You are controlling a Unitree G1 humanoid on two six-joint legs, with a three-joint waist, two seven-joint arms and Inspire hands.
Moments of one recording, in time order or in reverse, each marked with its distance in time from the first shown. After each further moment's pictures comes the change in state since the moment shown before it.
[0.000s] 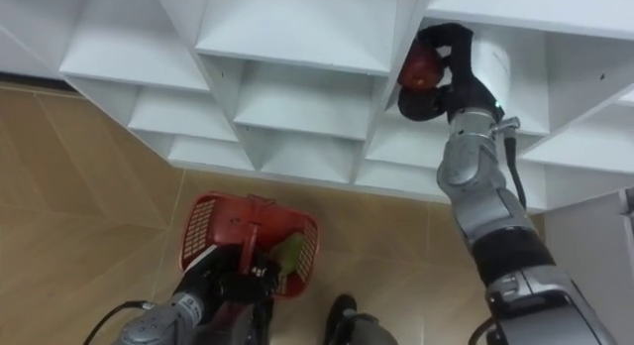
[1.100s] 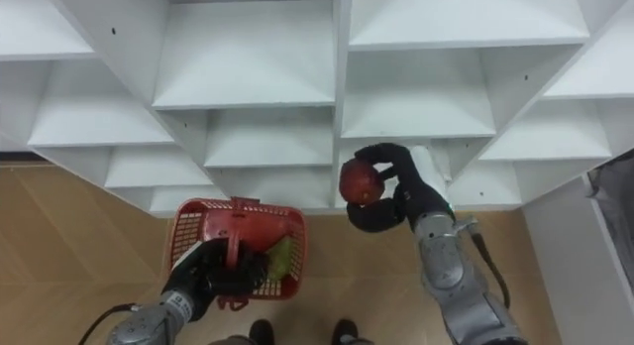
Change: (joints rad) left arm 0.023 -0.008 0.077 -0.021 -0.017 -0.038 0.001; right arm 0.404 0.054 0.077 -0.193 0.039 -0.038 0.262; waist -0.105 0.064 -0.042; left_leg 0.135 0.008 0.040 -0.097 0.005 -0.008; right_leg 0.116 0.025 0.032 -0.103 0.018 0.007
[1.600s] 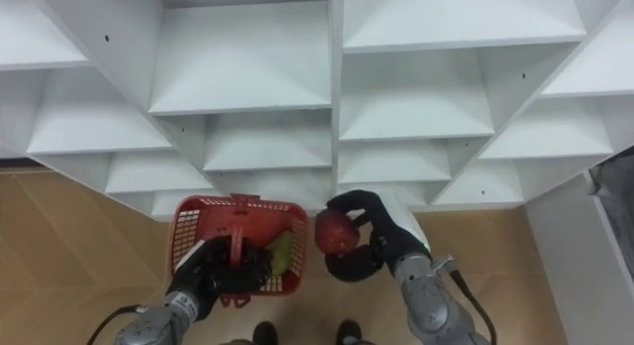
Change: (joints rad) left arm 0.007 -0.023 -0.006 0.000 -0.002 -0.025 0.028; right arm 0.103 0.023 0.069 0.013 -0.066 -0.024 0.064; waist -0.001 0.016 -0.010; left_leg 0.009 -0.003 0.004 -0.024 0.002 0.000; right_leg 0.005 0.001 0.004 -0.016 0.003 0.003
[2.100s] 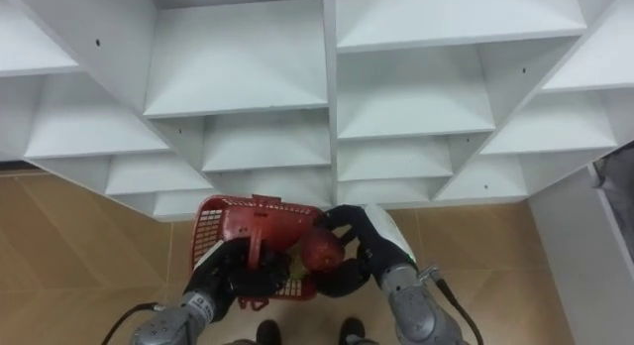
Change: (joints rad) left arm -0.011 -0.025 -0.063 0.000 -0.001 0.000 -0.014; right arm 0.000 0.038 0.017 0.008 -0.008 0.003 0.024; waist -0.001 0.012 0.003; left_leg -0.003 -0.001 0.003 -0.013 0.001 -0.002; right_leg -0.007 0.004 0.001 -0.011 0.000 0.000
